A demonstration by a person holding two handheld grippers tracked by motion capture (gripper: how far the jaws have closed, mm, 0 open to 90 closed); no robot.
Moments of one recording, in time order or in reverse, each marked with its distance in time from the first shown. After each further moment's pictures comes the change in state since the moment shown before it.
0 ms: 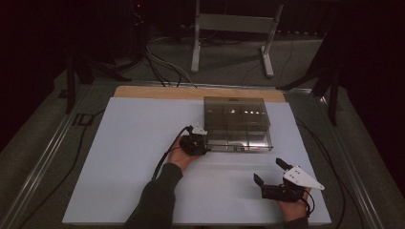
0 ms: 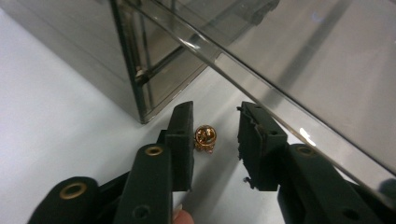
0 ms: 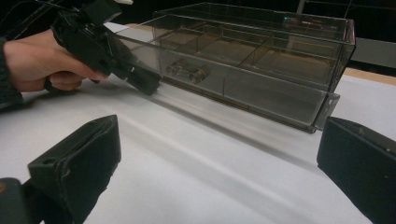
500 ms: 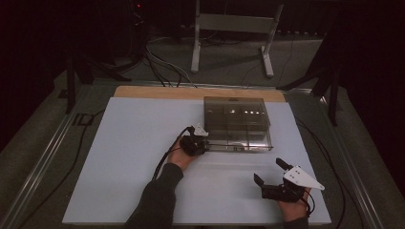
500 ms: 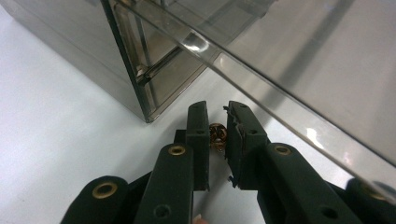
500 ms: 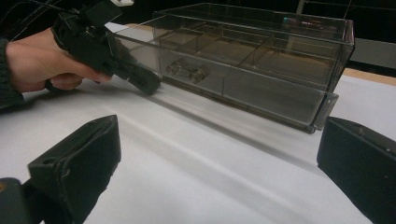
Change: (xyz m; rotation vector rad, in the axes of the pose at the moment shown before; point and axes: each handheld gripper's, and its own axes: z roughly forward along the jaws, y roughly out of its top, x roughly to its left) left arm -0.003 0.001 -0.001 0.014 0.037 0.045; right arm 0.000 0.000 0.000 -0.002 -0.001 -0.003
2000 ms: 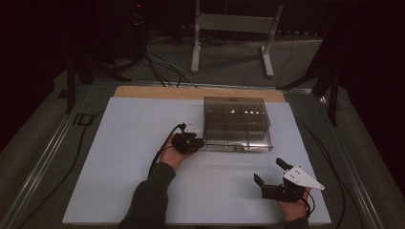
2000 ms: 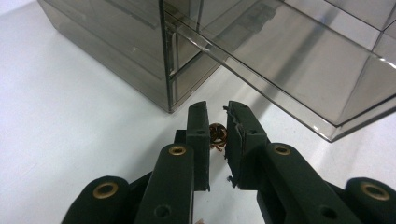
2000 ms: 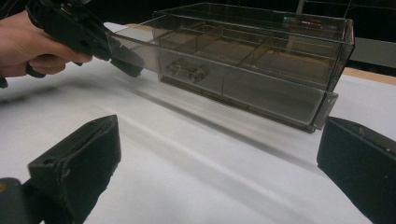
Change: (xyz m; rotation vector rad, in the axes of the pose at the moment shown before) left arm 0.009 -0.002 -0.033 -0.039 -0.008 -0.018; right arm 0.000 0.000 0.000 0.001 0.000 0.003
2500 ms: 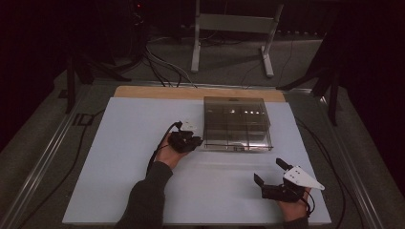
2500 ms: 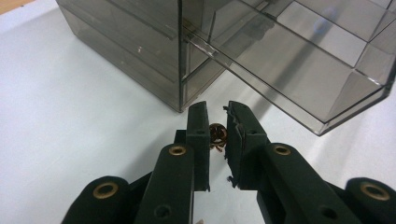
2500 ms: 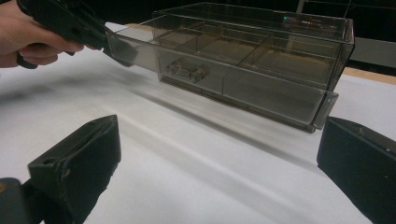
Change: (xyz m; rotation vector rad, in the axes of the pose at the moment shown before) left arm 0.004 0.003 -0.015 -0.014 0.010 -0.009; right arm 0.000 0.000 0.000 0.001 0.000 0.000
